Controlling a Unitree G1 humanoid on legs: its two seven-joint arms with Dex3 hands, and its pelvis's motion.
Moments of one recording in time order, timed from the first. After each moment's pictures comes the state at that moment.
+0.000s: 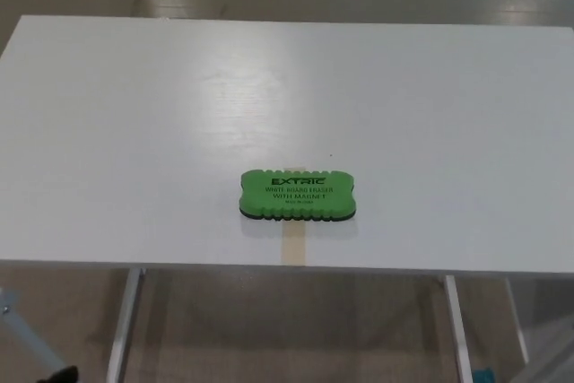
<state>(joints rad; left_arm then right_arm) -0.08 0.20 0.33 1.01 -0.04 -0.24 0.03 -0.03 -0.14 -0.20 1.06 -0.06 -0.34 -0.15</state>
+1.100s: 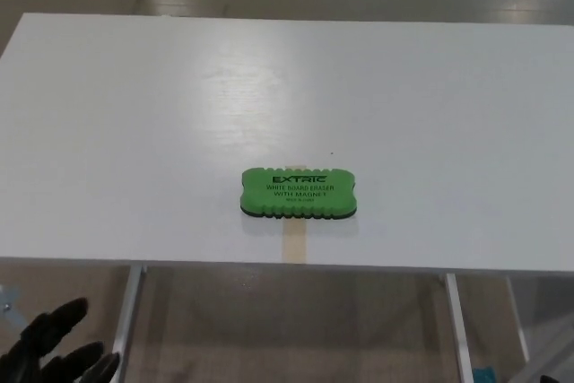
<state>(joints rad) -0.05 0.28 0.24 0.80 -0.14 -0.34 -0.25 -0.06 -0.13 -0.24 1.17 -0.05 -0.55 -0.22</state>
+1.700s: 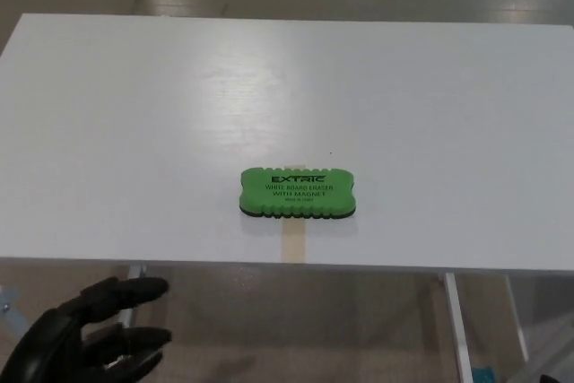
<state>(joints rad) 0.05 0.40 0.07 0.40 -0.24 -0.18 -0.56 -0.06 -0.13 -0.24 1.17 -0.05 -0.55 -0.22</state>
